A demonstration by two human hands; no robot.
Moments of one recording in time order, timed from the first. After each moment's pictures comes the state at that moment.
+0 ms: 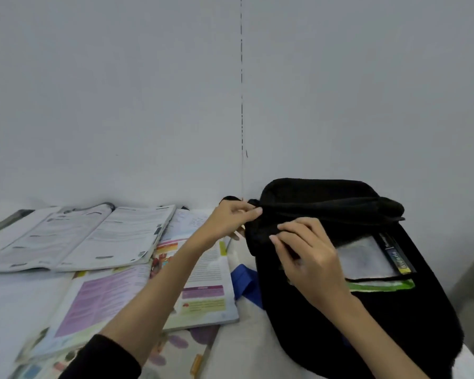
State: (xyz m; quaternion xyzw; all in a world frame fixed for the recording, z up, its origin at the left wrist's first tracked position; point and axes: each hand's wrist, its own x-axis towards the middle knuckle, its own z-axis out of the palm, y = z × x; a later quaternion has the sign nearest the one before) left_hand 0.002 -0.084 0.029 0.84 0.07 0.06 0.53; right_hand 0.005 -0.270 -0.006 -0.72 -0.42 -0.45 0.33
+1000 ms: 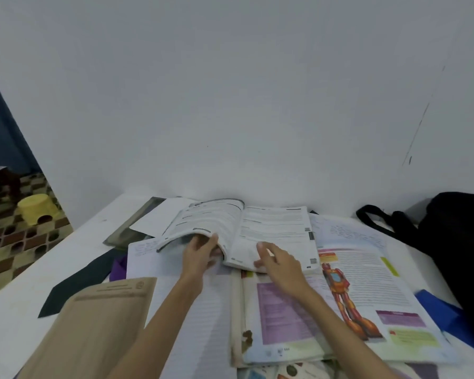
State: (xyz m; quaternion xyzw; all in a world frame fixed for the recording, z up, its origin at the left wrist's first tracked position) left_hand -0.190 0.262 -0.068 0.55 0.35 0.28 0.70; right_hand -0.106 0.102 -0.064 -0.84 -0.32 0.15 0.41
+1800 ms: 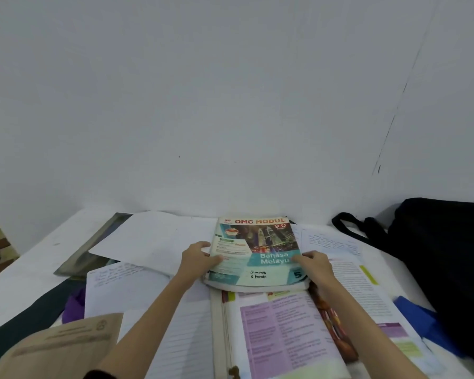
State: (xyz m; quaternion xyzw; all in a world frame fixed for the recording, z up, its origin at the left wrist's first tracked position) left_hand -0.120 0.294 -0.081 0.80 0.31 0.09 0.51; right_hand -0.018 0.057 -0.067 -0.84 -0.01 0.16 0.51
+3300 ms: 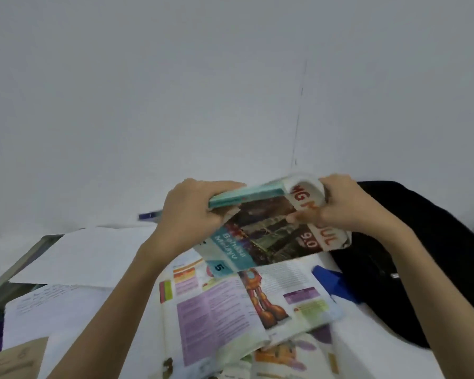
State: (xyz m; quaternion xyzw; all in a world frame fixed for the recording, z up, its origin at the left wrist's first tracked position) left_hand -0.161 0.139 0.102 0.90 -0.13 0.34 0.23; right_hand -0.083 -0.090 0.123 -0.91 -0.30 -0.05 0.28
